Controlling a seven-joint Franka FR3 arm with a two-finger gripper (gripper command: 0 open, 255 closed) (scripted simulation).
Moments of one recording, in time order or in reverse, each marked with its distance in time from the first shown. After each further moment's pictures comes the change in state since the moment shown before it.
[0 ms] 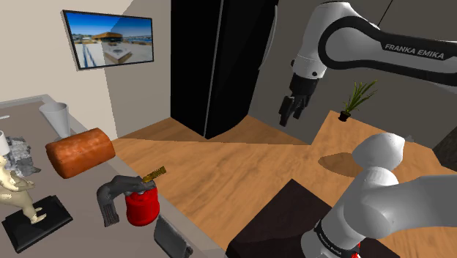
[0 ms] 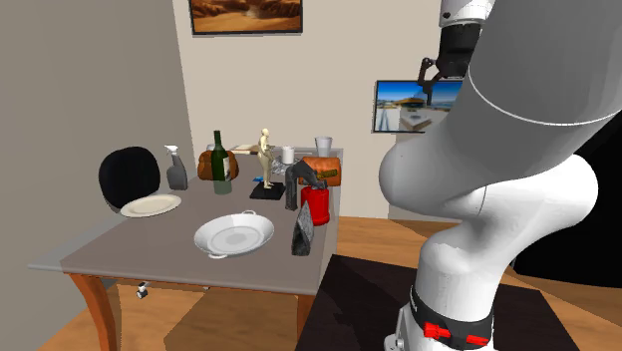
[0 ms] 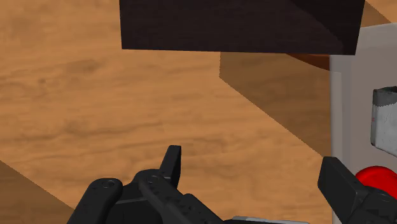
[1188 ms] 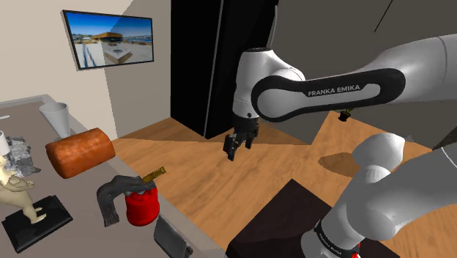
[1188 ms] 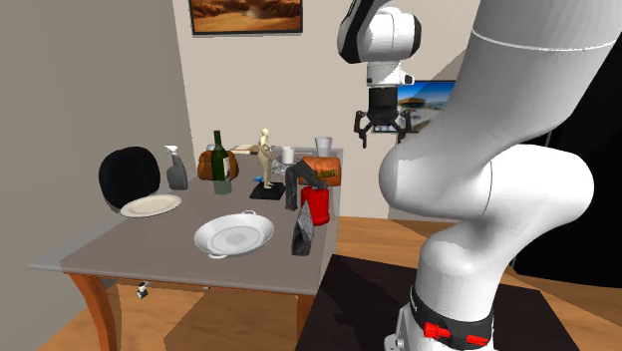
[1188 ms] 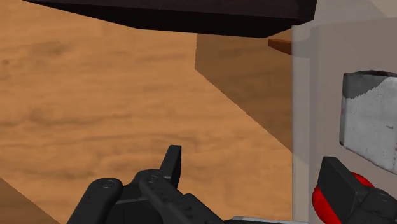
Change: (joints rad) arm 0.099 0.347 0.261 -0.047 0.096 0.370 0.251
